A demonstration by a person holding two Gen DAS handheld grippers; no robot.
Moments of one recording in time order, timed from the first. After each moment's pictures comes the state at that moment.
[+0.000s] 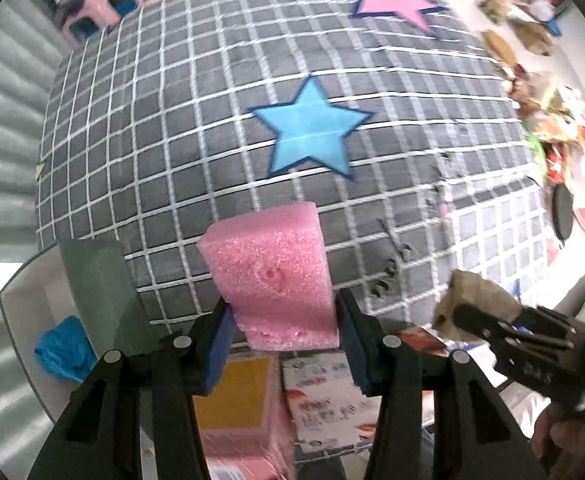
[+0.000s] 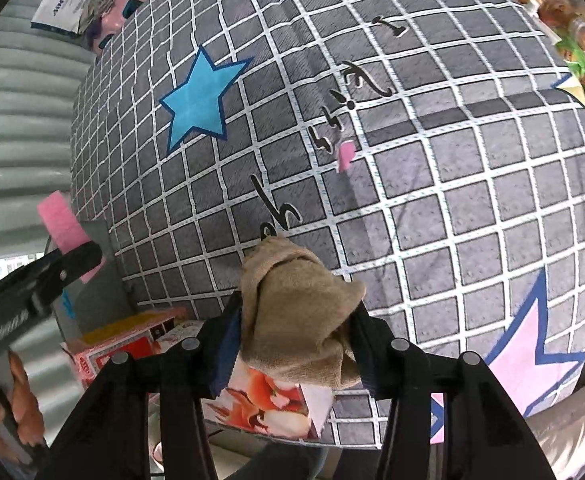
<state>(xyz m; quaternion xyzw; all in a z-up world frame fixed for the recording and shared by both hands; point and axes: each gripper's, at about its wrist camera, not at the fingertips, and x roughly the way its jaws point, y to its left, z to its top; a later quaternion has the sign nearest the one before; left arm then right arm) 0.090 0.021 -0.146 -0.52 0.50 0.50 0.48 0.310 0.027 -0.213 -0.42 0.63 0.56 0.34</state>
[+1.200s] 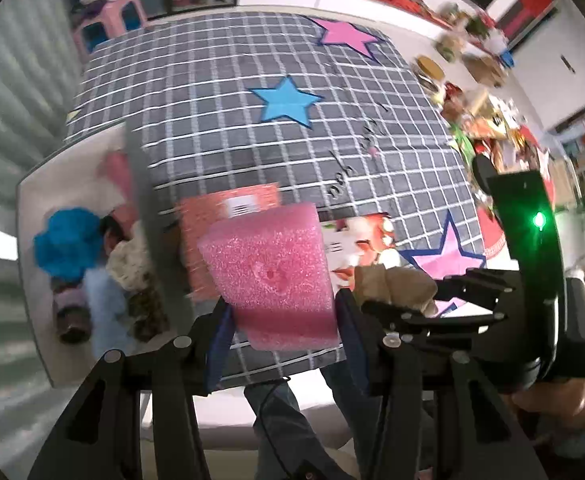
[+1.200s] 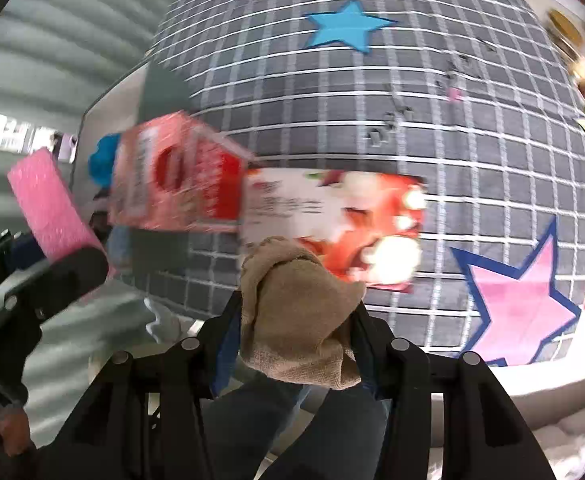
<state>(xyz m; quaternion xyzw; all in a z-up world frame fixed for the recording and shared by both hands) 0.050 -0.154 -0.057 -0.52 0.40 0.52 0.55 0.228 -0.115 -0.134 -0.50 0.51 0.65 0.28</state>
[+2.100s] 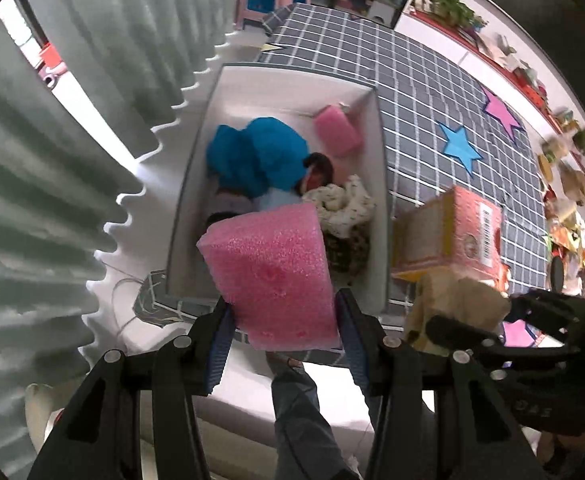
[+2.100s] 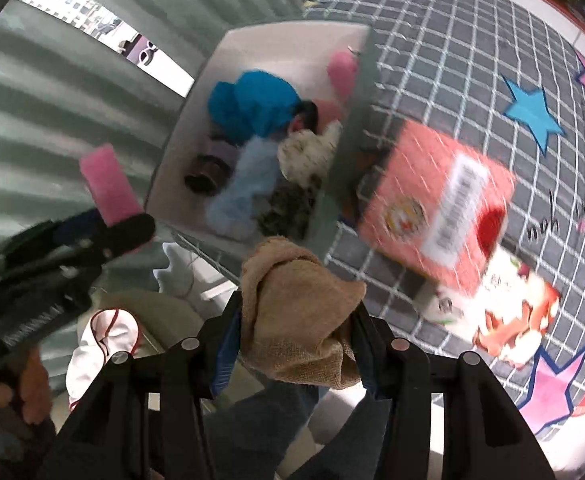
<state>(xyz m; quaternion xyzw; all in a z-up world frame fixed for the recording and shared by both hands) -0.105 -0.259 -0.064 -0.57 0.31 0.66 0.38 0.063 -0.168 -0.096 -0.54 0.39 0.73 0.16</state>
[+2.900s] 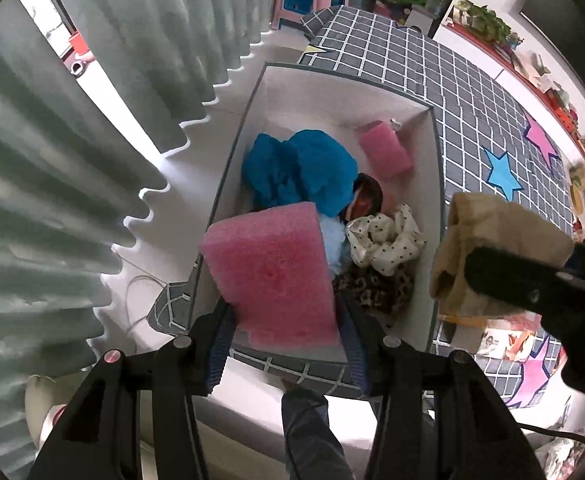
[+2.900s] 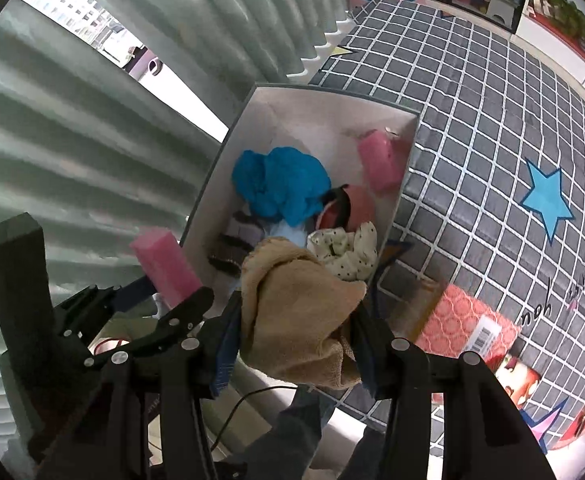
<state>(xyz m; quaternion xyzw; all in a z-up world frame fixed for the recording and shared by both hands) -0.137 -0.245 -0.091 -0.57 0.30 0.69 0.33 -0.015 -0.130 -0.064 -0.53 0.36 0.75 0.16</state>
